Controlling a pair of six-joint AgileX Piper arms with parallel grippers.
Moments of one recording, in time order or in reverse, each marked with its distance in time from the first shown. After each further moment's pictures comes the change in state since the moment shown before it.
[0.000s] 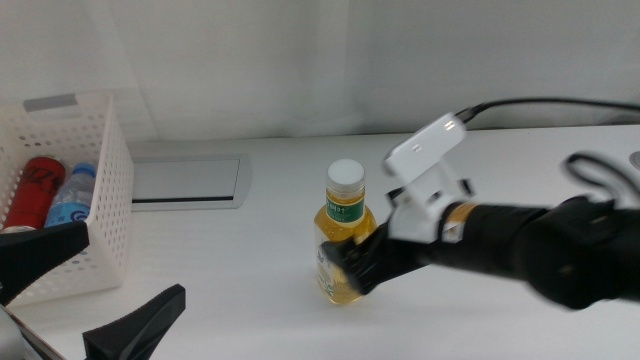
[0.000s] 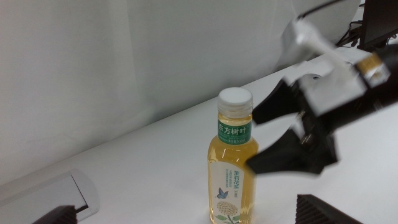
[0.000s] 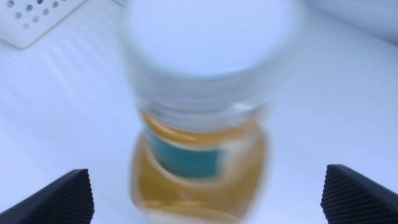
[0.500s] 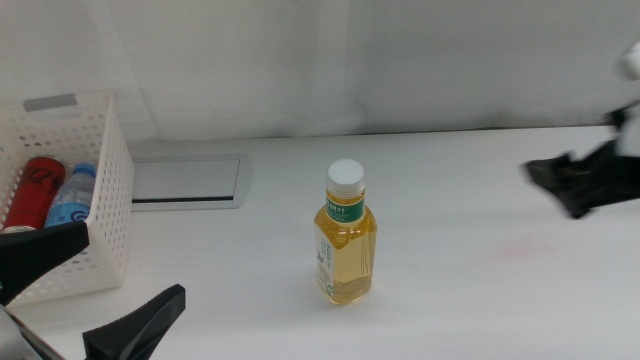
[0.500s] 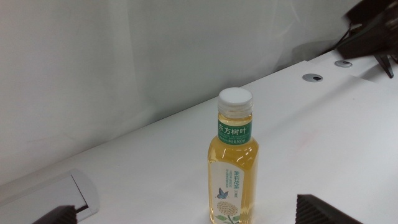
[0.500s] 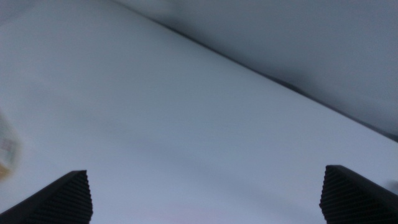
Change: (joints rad) left arm 0.000 0.000 0.000 0.000 0.000 0.000; right arm -0.456 -0.448 0.000 -0.226 0.444 -0.043
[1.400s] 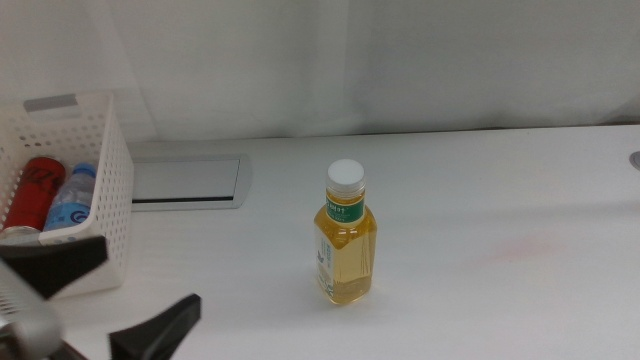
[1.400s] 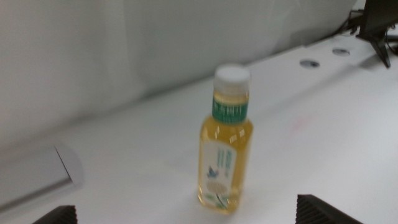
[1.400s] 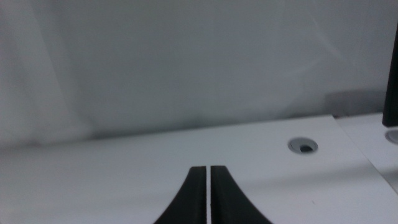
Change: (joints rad) left arm 0.000 0.040 0.019 -0.034 -0.002 -0.009; right arm -0.126 -1.023 0.432 -0.303 0.138 0.638
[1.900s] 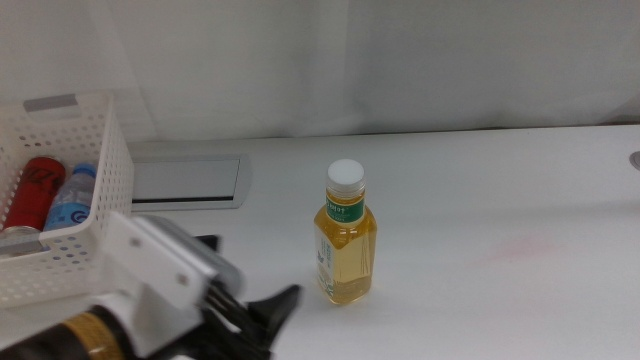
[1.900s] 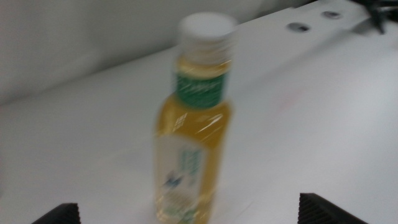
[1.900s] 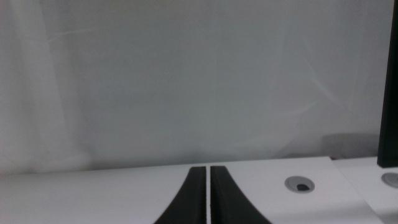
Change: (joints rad) left arm -0.095 0.478 0.032 -0.062 -0.416 0.000; right arm 0.000 -0.117 0.086 -0.071 -0.110 0.015
